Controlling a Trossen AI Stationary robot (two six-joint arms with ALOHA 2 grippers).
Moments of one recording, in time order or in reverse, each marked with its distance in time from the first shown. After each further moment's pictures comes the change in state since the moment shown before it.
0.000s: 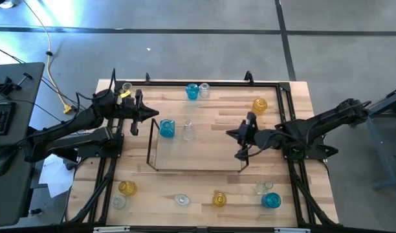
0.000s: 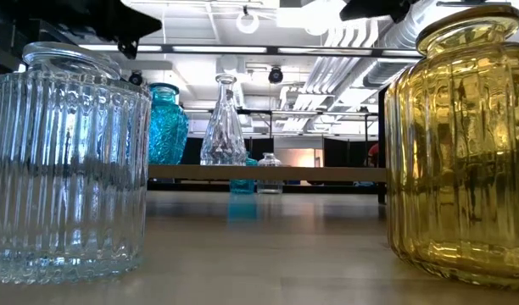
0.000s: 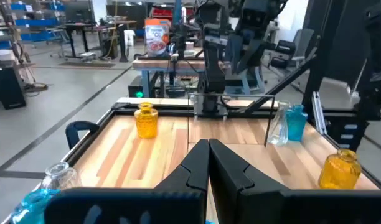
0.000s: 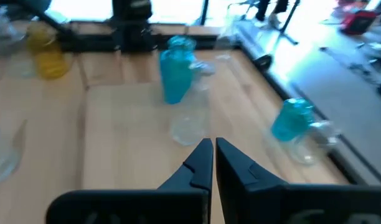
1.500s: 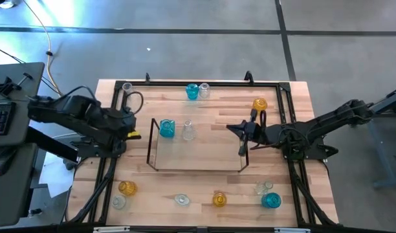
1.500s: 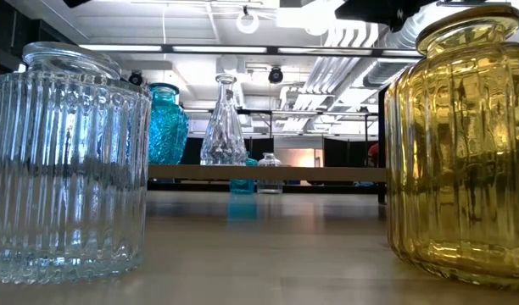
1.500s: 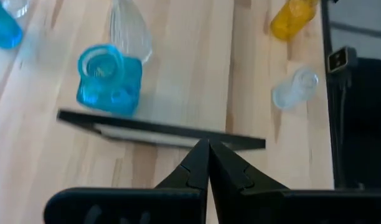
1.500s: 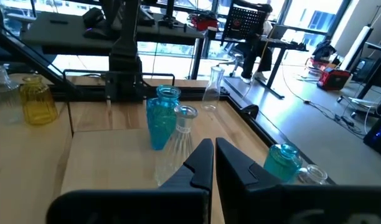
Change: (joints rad) left arm -0.778 0.362 0.786 -1.293 -0.591 -0.421; right arm -0.038 -0.085 -0.260 0.509 0.007 -0.229
